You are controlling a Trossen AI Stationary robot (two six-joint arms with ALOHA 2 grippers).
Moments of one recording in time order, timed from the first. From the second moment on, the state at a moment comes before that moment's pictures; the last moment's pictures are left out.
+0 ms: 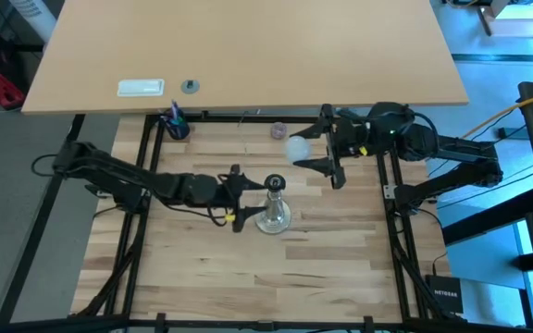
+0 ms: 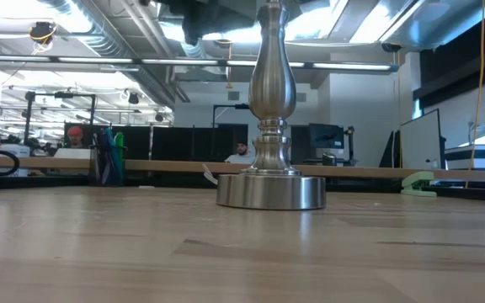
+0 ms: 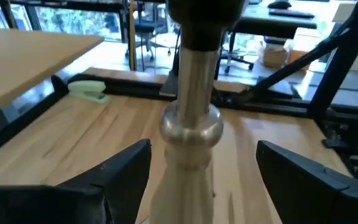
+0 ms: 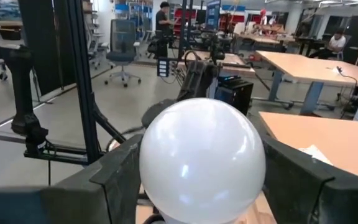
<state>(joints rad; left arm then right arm) -0.18 1.40 0.86 0.32 -0.31 -0.13 -0.04 1.21 1.43 -0.23 -0.19 -0.08</state>
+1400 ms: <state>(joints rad) -0.20 1.53 0.86 0.55 -0.18 -0.04 -0.04 1.41 1.43 0.01 -0.55 0.00</state>
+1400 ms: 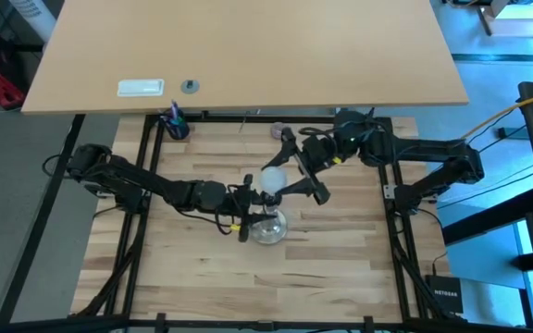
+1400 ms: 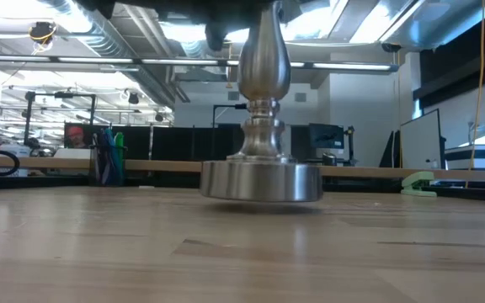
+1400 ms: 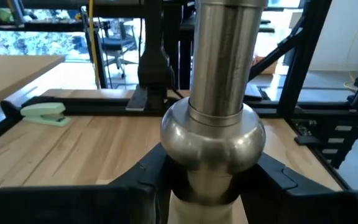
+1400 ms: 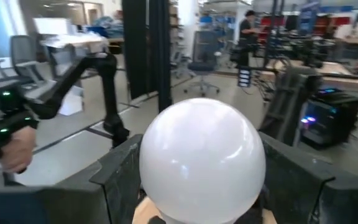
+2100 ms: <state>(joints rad) -0.21 1.49 0.86 0.55 -0.14 -0.04 -0.04 1.45 1.43 0.04 -0.63 -0.04</state>
